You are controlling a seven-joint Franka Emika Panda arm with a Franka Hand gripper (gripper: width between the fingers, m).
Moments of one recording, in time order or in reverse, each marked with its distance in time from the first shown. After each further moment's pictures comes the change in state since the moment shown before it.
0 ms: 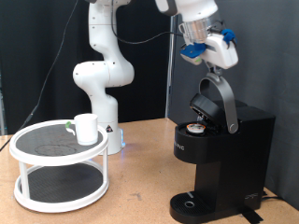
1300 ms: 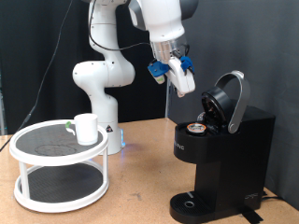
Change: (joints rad) arm -0.073 -0.034 -0.051 -0.136 -0.060 0.010 -0.061
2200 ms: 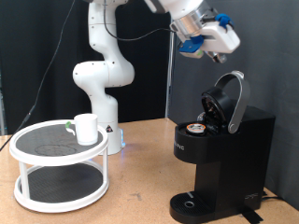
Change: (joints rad) arm 0.053 0.005 0.063 0.145 0.317 0.020 -0.172
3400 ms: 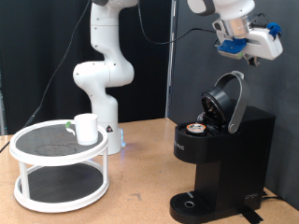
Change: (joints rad) arm 0.061 0.149 0.147 0.144 -0.128 0.009 0.257
